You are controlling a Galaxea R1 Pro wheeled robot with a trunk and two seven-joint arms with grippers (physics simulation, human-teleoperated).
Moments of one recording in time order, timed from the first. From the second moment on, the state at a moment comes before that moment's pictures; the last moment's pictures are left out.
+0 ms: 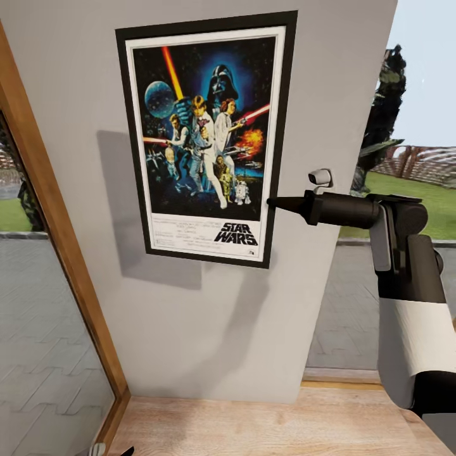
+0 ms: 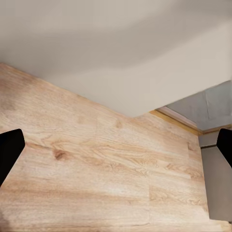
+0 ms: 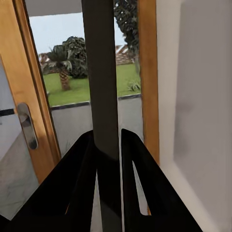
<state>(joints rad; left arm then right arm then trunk) -0.29 0.30 -0.57 -0.16 1.19 -0.18 -0.83 -1.08 -0.13 -0.06 -1.45 -0.18 0.98 1.33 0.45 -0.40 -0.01</state>
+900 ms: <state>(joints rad) -0.29 0.30 -0.57 -0.16 1.19 -0.18 -0.83 -1.08 -0.13 -0.06 -1.45 -0.18 0.98 1.33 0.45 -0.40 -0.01</state>
